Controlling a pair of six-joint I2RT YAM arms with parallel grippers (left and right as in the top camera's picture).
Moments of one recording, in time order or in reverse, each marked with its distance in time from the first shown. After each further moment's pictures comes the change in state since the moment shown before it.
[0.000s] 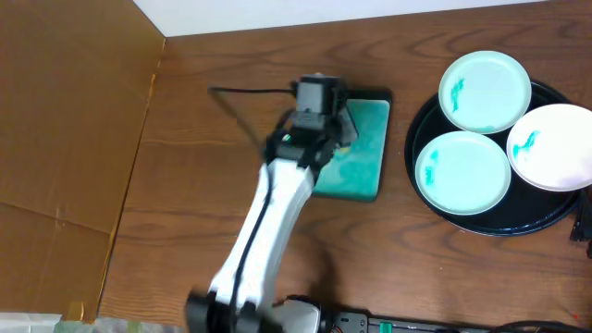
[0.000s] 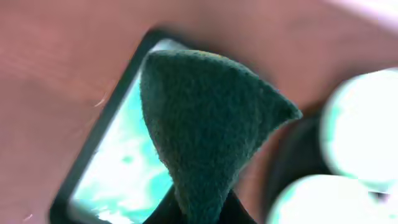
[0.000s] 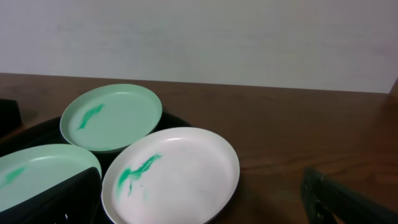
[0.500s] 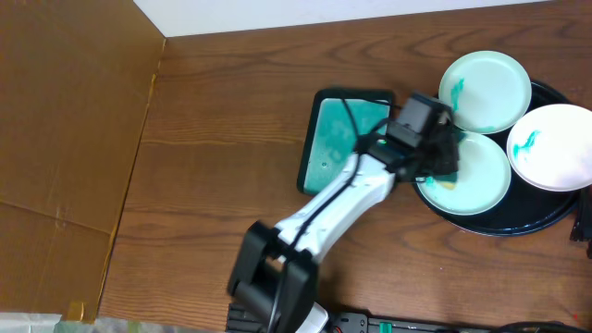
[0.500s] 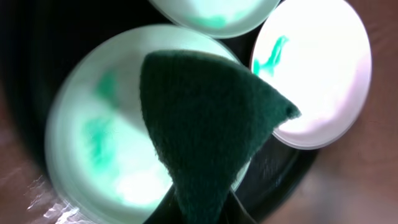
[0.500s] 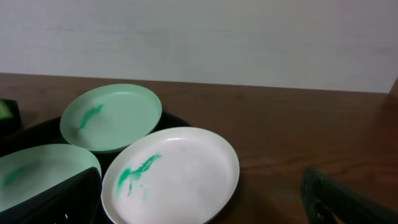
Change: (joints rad) left arm -0.406 0.217 -0.009 0.186 0.371 -0.169; right arm 0.000 0.000 0.000 0.000 0.000 0.000
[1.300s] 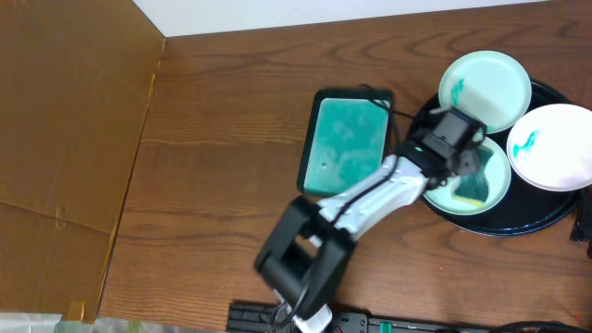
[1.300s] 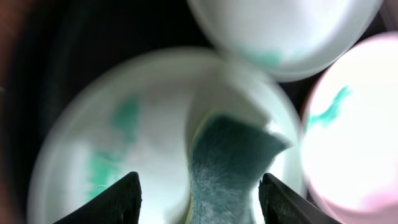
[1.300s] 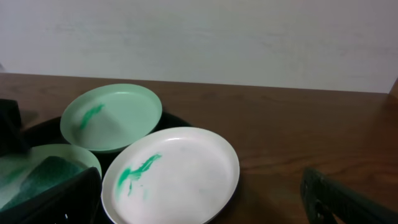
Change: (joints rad) left arm -0.082 0.114 -0.002 0.116 -0.280 -0.185; right arm 0.000 0.000 0.000 0.000 0.000 0.000
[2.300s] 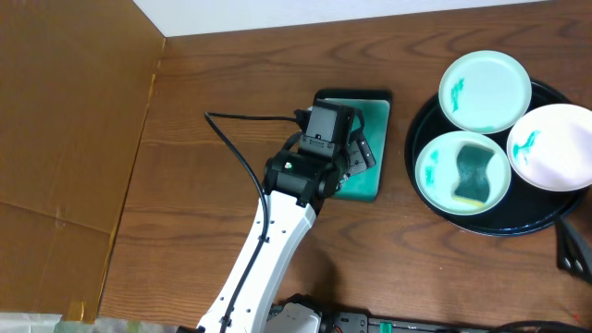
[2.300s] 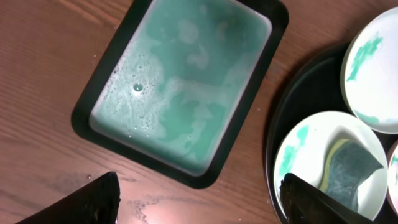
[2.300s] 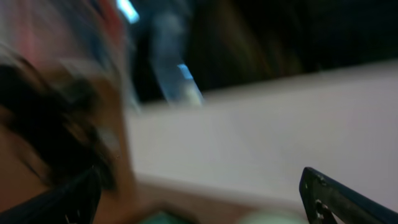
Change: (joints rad) left arm 0.359 -0.506 0.003 -0.575 -0.124 0.206; right arm 0.000 0.006 0.000 0.772 -0.491 0.597
